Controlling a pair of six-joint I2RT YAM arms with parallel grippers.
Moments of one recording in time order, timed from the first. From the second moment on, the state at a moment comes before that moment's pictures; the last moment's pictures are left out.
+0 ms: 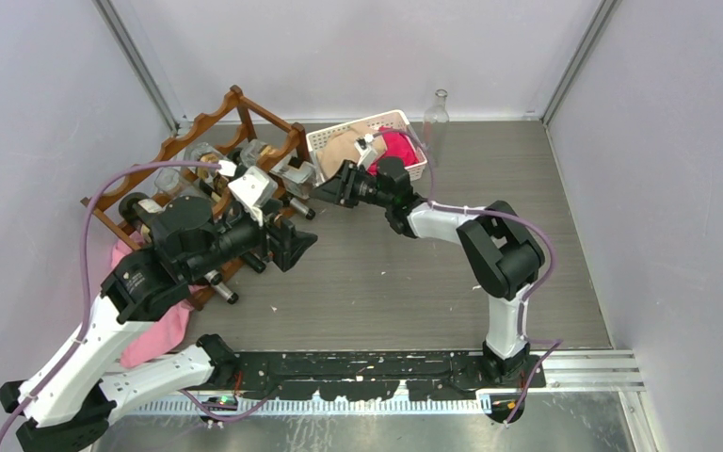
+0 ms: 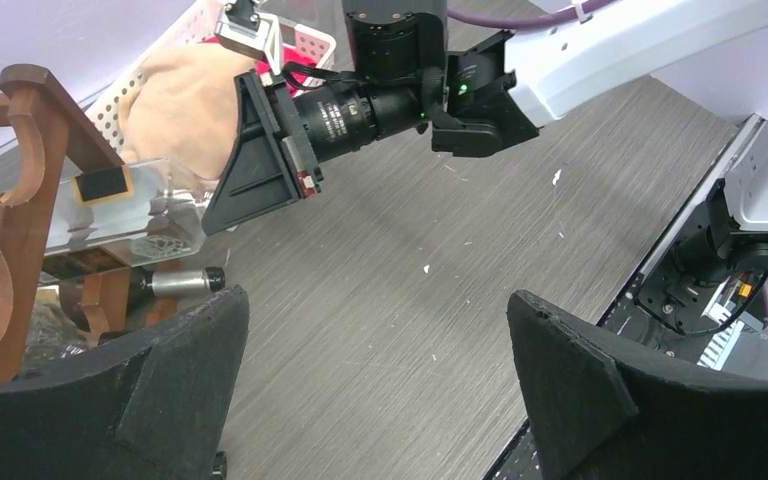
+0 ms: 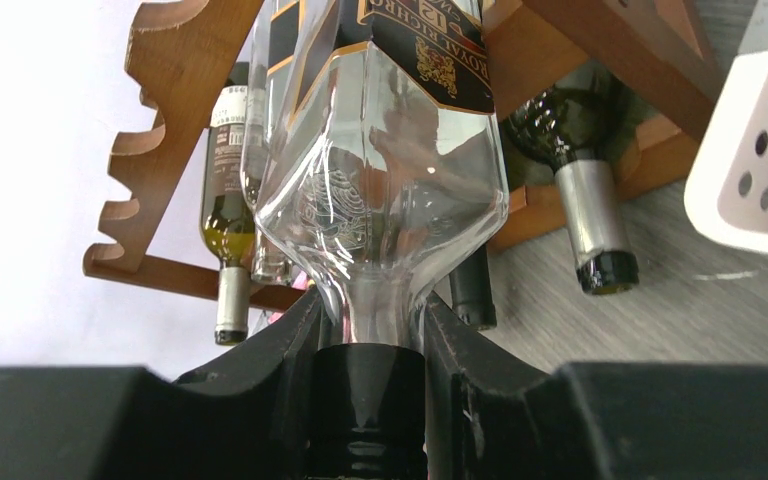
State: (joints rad) left arm -0.81 0.81 1.23 -0.64 0.02 -0.05; right arm 0.61 1.90 1.13 0.68 -0.53 0.91
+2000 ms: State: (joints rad) left arm -0.81 0.80 1.26 -0.67 -0.03 0.03; right arm 0.73 2.23 1.54 0.69 -0.29 0.77
